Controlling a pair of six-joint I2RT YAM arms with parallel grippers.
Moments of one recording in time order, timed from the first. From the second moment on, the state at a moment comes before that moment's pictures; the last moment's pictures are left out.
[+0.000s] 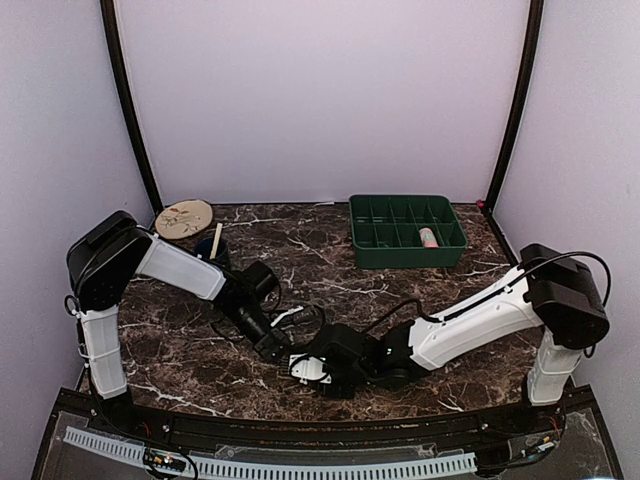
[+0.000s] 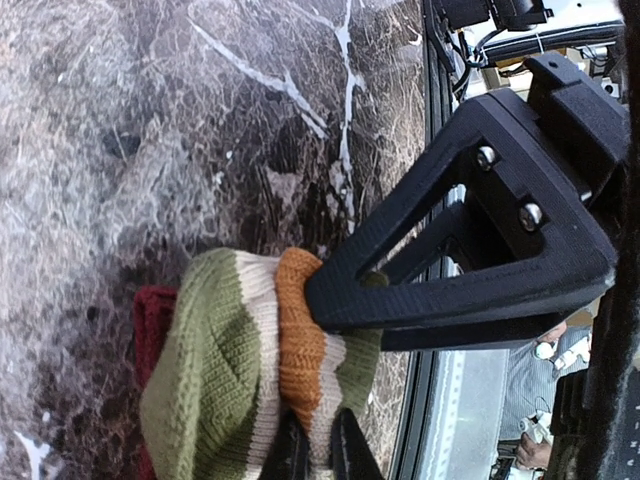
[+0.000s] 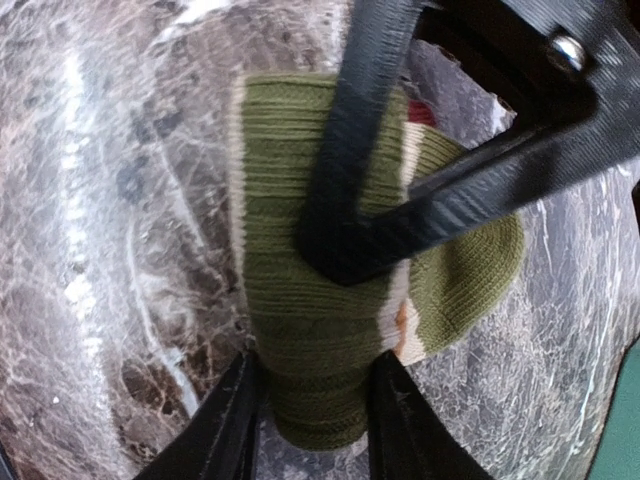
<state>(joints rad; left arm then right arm) -0.73 1.97 1.01 -0.41 0.99 0.14 1.34 1.84 0.97 -0.05 0.23 -0.35</state>
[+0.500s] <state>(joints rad) -0.72 1.97 1.02 -0.44 0.99 0.14 1.27 1.85 1.00 -0.06 0.11 -0.37</state>
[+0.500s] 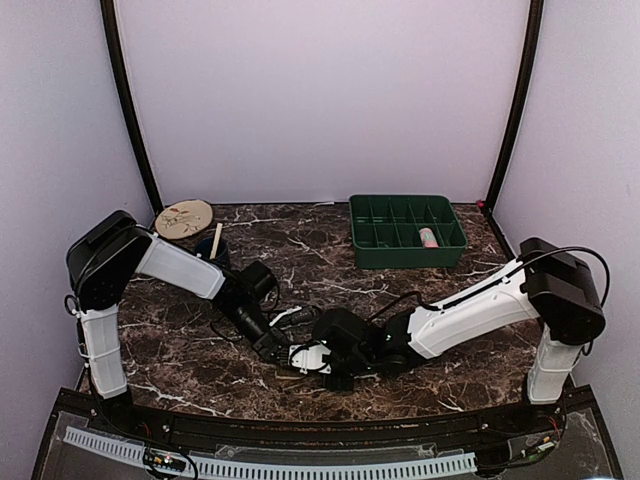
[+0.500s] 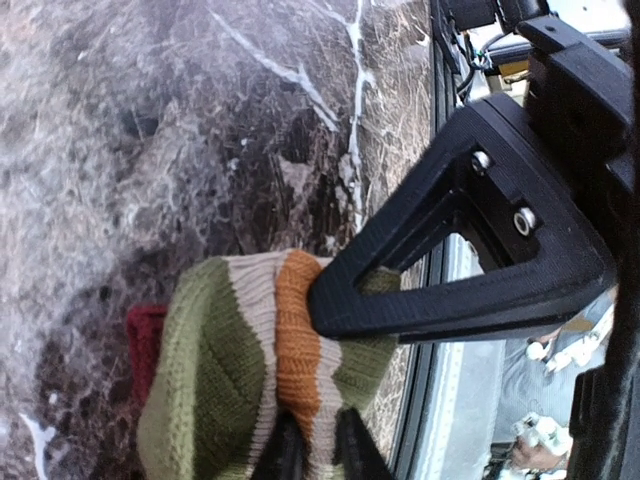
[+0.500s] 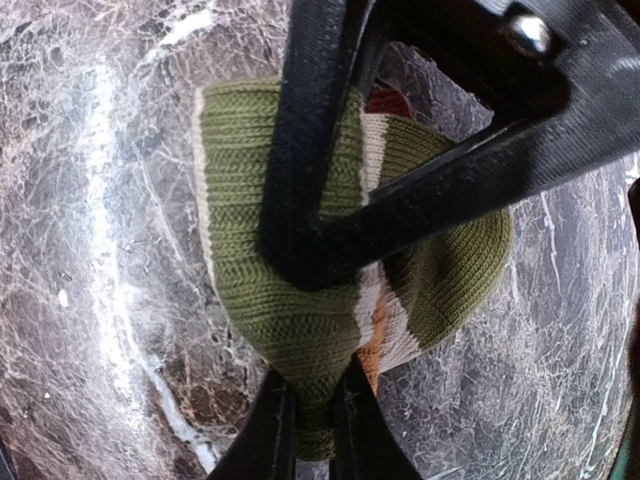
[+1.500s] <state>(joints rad) -0.70 1.78 1.03 -0.40 0.55 -0.12 1.24 1.73 0.93 -0.23 0.15 -0.17</state>
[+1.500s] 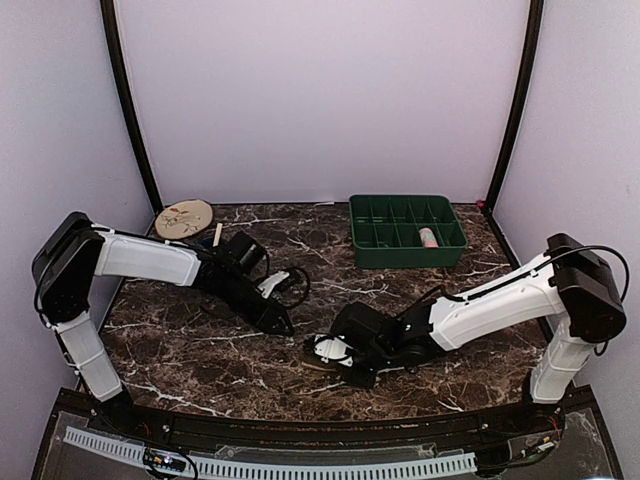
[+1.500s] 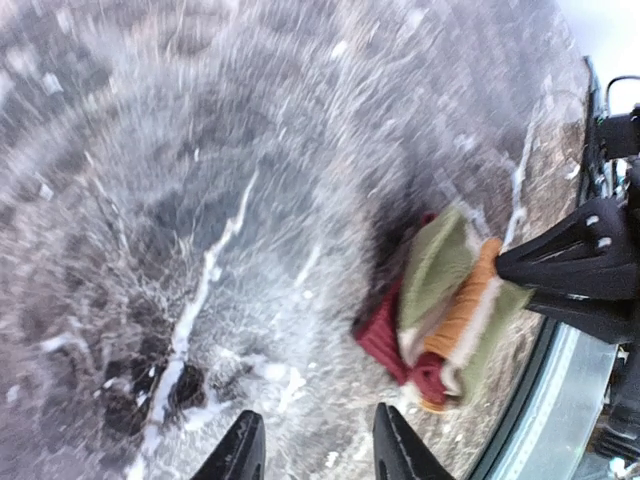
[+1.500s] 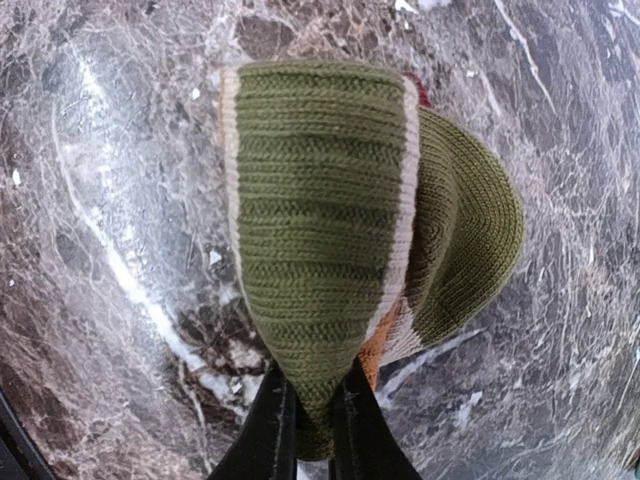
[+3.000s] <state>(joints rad) -1.20 1.53 0.72 0.08 0.02 0.27 0.91 1.94 1.22 -0.60 -0.61 -0.01</state>
